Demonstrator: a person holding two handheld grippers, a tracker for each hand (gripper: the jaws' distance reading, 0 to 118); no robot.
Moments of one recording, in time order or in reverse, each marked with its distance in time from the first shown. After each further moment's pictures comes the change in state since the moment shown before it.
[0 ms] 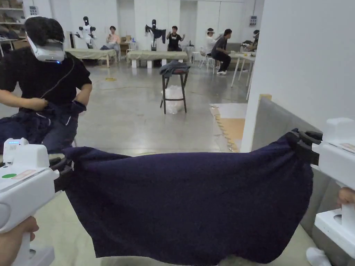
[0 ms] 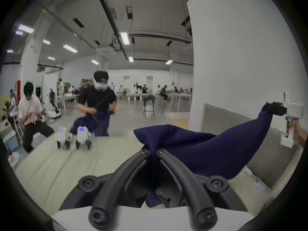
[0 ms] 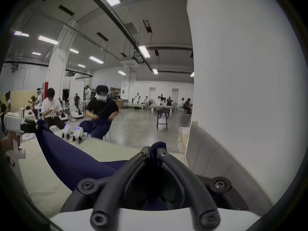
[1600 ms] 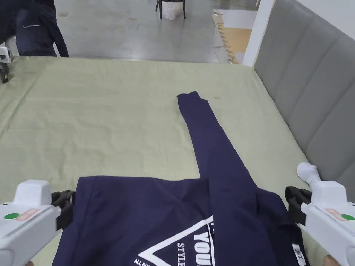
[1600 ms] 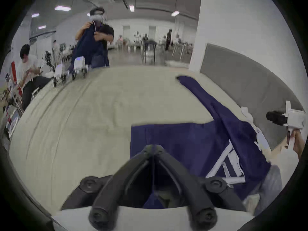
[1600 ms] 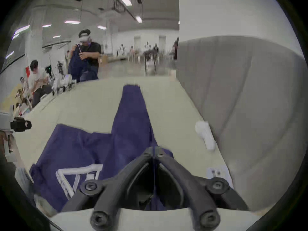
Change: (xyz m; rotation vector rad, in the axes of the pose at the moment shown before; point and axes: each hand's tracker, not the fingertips) left arm 0.035 -0.185 -0.009 -0.411 0.101 0.015; right arm -0.040 -0.227 0.024 -0.447 -0.116 -0.094
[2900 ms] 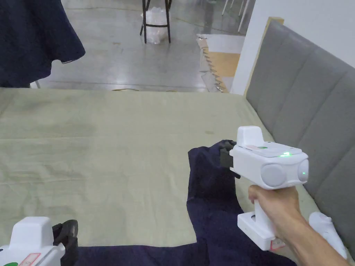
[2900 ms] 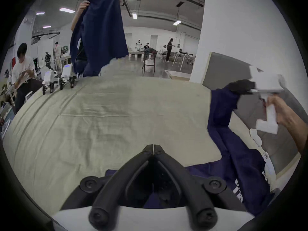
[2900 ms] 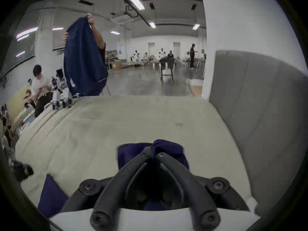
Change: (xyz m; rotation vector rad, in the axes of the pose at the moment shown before) left arm 0.024 0.055 -0.088 0.057 -0.056 0.053; right arm -0.059 0.165 -0.184 0.024 0.136 0.038
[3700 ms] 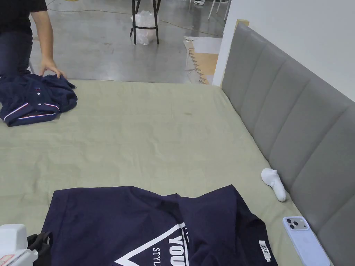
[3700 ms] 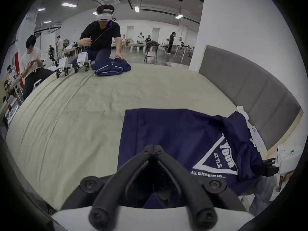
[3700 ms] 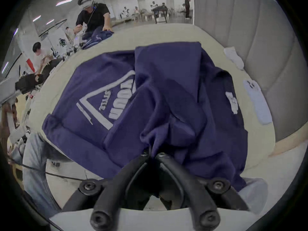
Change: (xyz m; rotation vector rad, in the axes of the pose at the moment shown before) left arm -0.018 -0.112 0.139 -0.103 0.017 0.025; right arm -0.066 -0.301 0.253 -0.517 0.008 -0.120
